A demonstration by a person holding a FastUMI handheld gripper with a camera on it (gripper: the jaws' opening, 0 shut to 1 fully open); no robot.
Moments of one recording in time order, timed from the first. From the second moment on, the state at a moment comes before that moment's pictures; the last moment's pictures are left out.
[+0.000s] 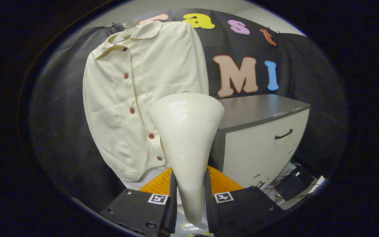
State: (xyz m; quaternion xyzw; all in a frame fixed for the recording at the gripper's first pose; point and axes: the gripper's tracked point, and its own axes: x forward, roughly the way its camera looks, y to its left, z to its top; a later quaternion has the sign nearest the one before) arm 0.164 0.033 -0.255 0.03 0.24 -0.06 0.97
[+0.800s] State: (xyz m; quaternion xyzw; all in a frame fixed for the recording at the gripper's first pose) arm 0.203 -0.156 -0.107 0.03 0.16 -0.09 0.98
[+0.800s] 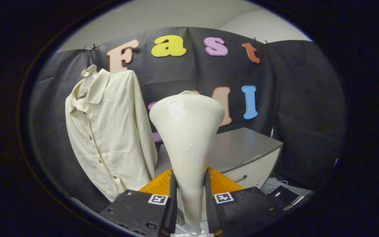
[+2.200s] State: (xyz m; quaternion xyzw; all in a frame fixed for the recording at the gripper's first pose) arm 0.102 -0.029 0.004 -0.02 0.05 -0.01 1.00
